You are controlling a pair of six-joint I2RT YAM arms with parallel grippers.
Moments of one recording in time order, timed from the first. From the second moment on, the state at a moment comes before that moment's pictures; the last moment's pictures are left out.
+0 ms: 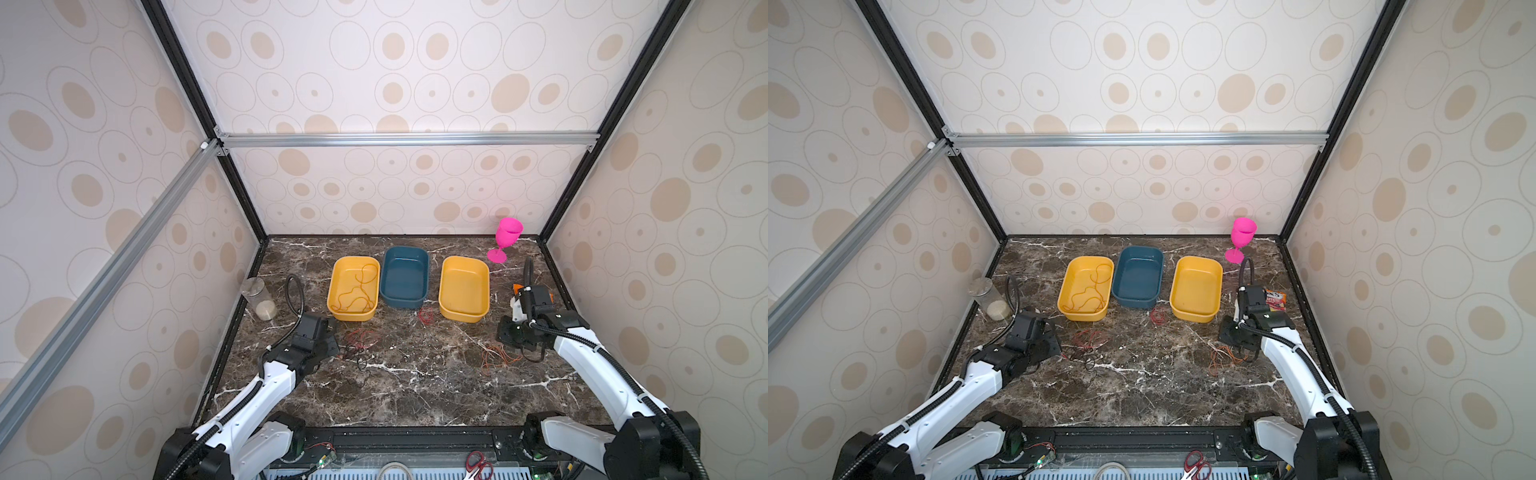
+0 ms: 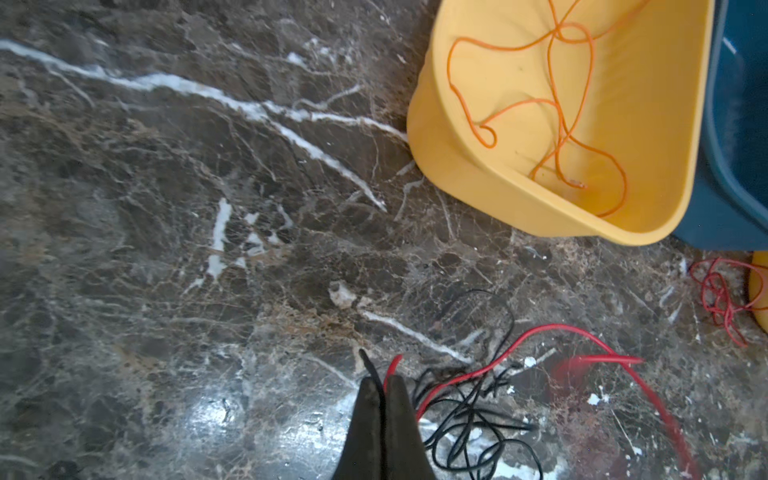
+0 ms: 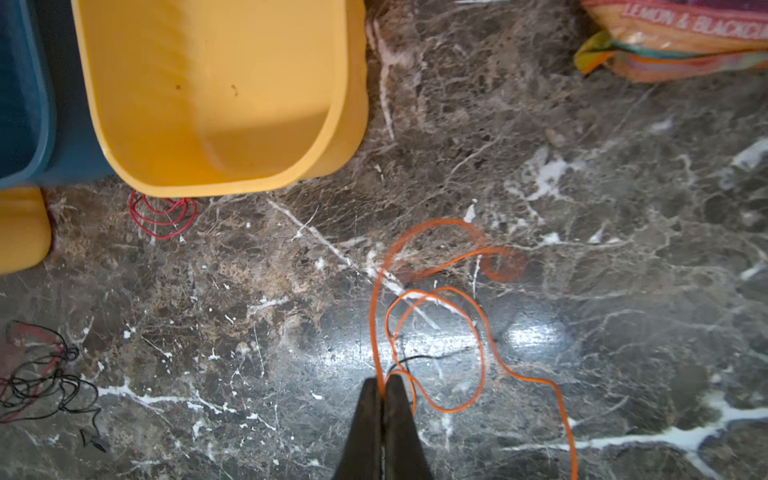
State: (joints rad) left arm -0.32 0.97 0.50 -0.46 -0.15 -0.69; right arm 0.08 1.14 0.82 -0.84 -0.15 0.43
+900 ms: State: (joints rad) left arm -0.36 0.96 0.52 -0.37 0.21 -0.54; right arm 0.39 1.18 1.10 -0.66 -0.65 0.58
